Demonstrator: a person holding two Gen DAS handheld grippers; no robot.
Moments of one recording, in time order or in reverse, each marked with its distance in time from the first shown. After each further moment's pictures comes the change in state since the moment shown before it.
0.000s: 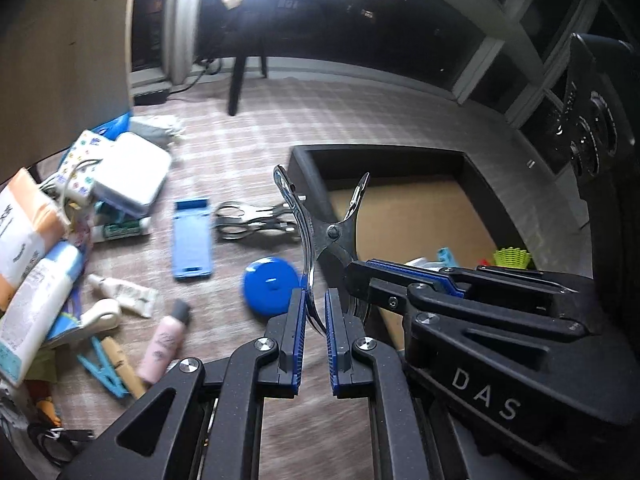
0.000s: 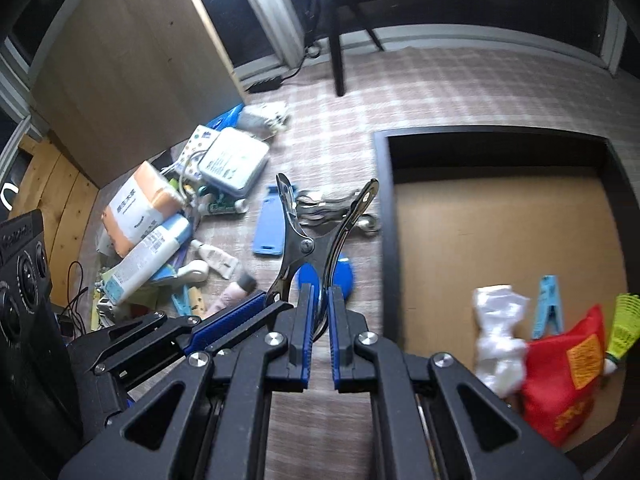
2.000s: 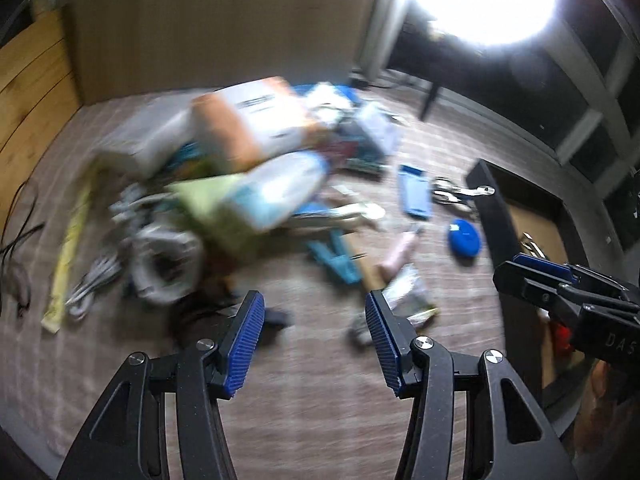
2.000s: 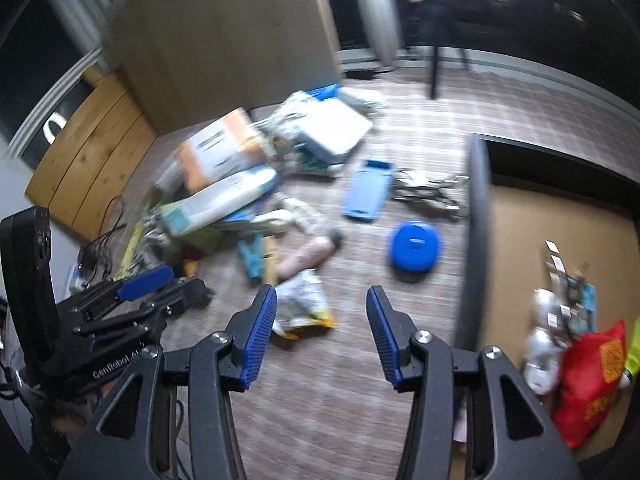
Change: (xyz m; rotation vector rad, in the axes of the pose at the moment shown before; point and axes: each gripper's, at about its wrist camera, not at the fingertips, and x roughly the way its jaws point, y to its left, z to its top) left arm -0.106 0.137 -0.103 -0.317 -0.078 0.308; right arm -0.004 0.091 -0.046 -0.264 0.003 0.142
